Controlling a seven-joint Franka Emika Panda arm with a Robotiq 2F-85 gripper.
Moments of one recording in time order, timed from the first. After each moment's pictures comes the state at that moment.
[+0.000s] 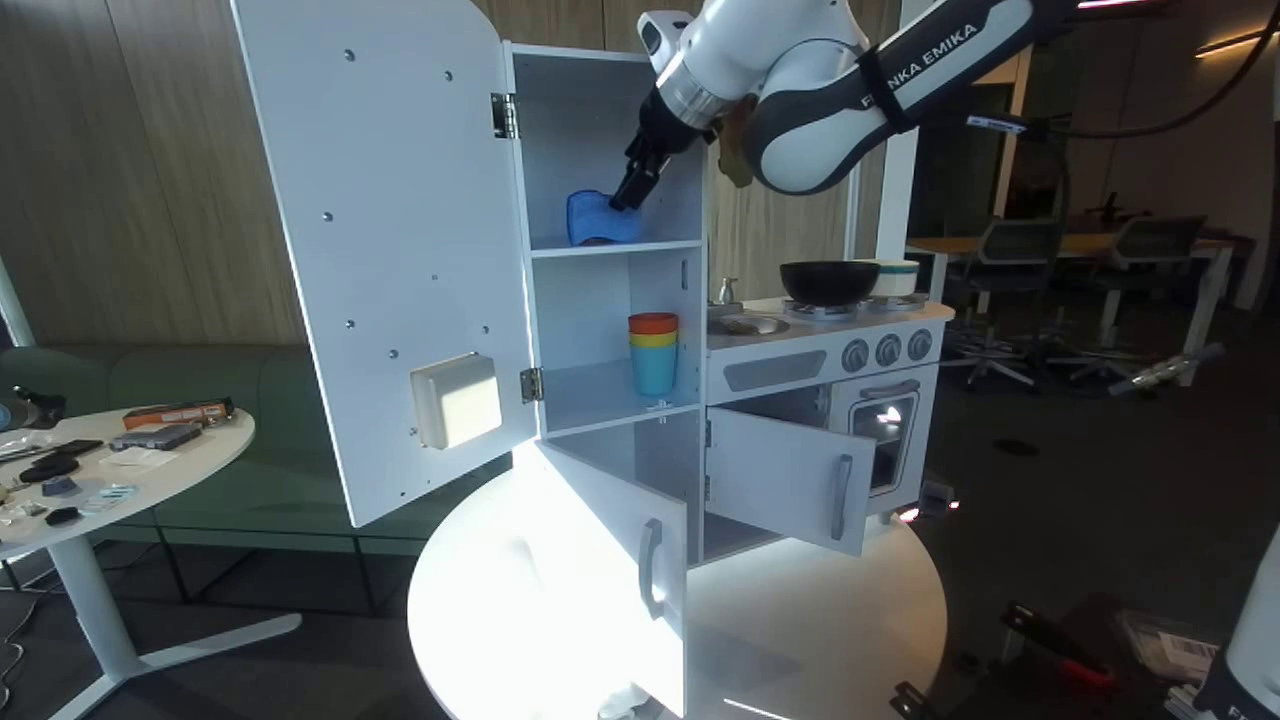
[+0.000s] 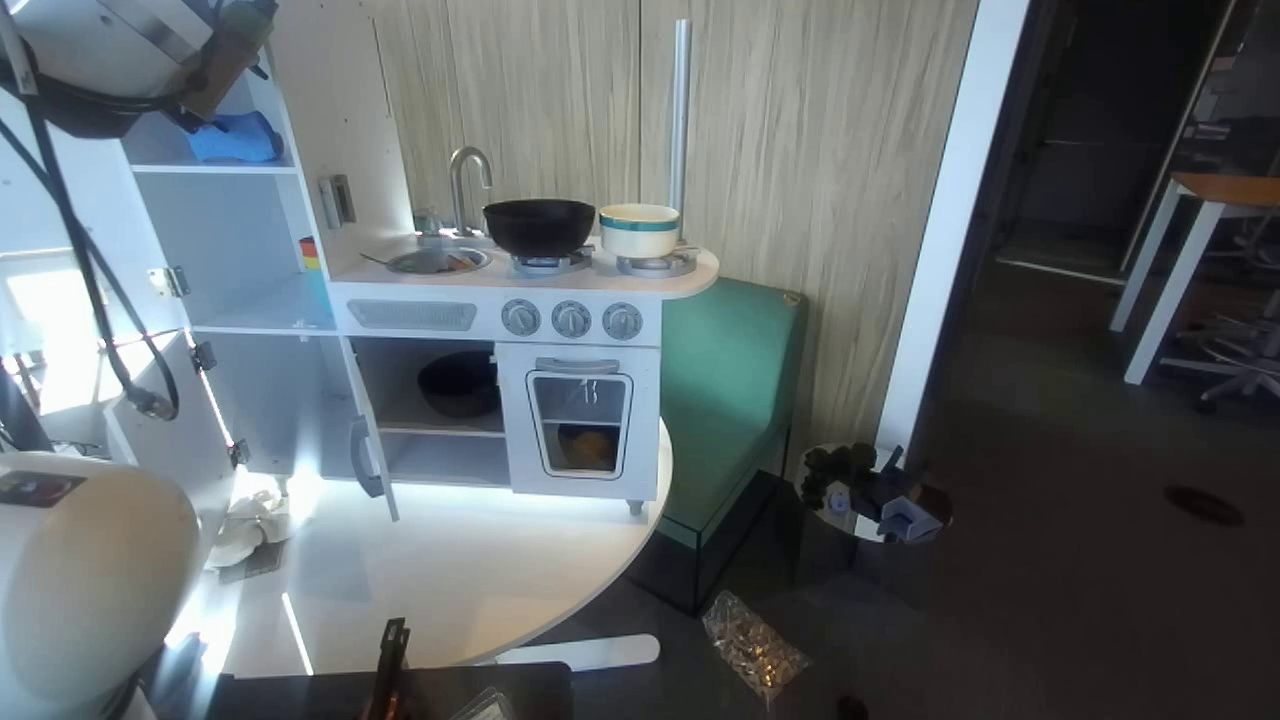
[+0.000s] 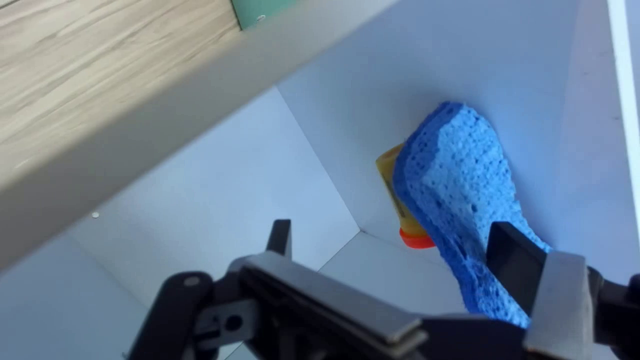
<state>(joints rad) 0.06 -0.15 0.19 -2.09 -0.80 2.96 -0.11</state>
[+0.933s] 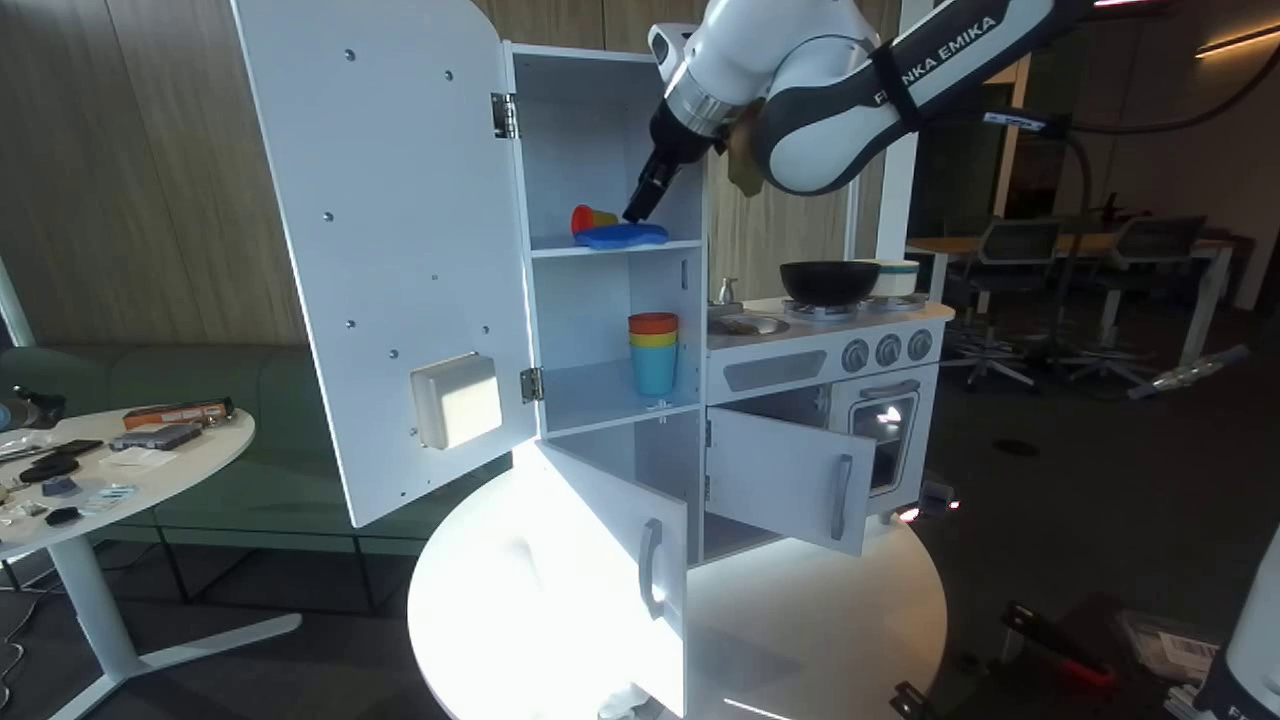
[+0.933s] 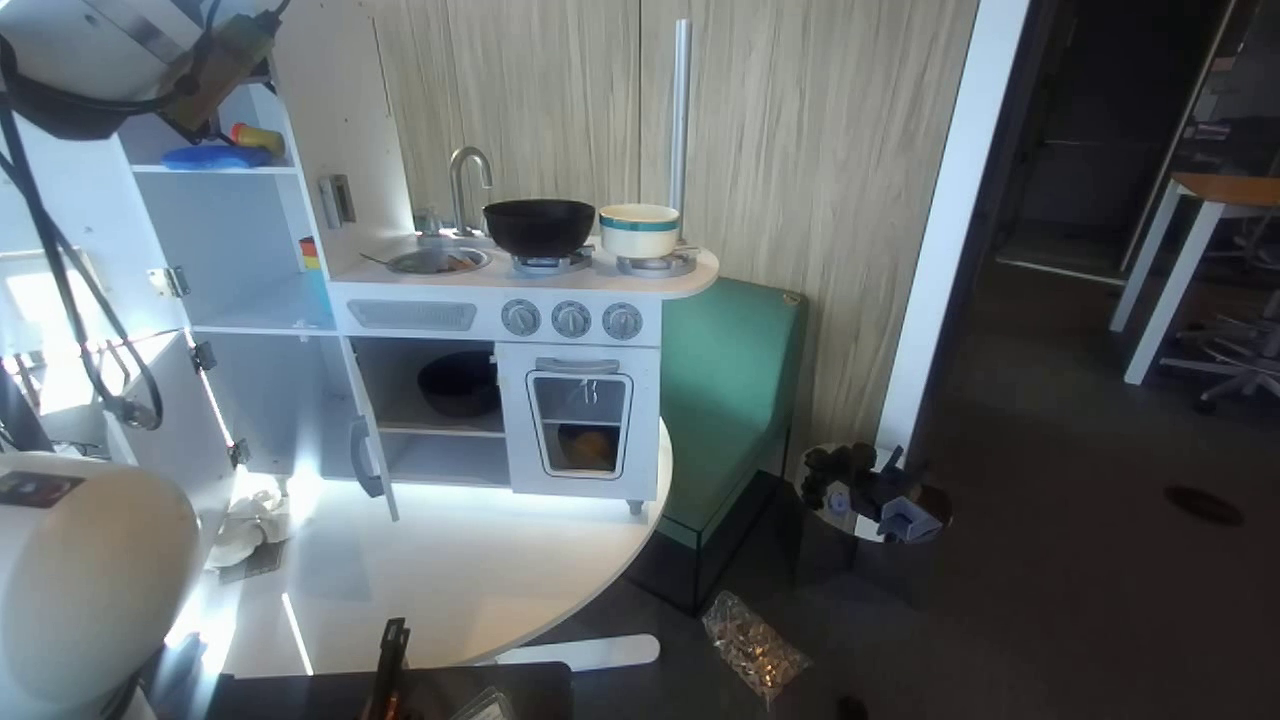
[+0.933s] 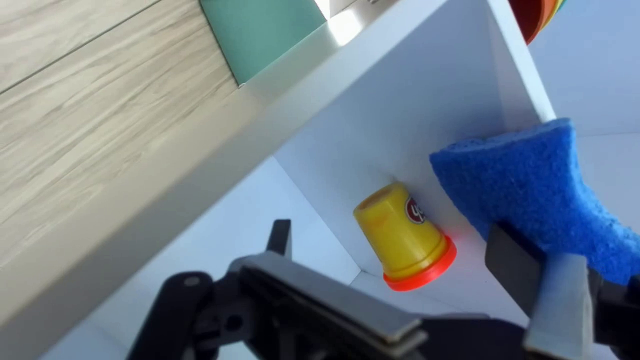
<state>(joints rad) 0.06 -0.19 0.20 -2.13 -0.78 2.87 -0.01</state>
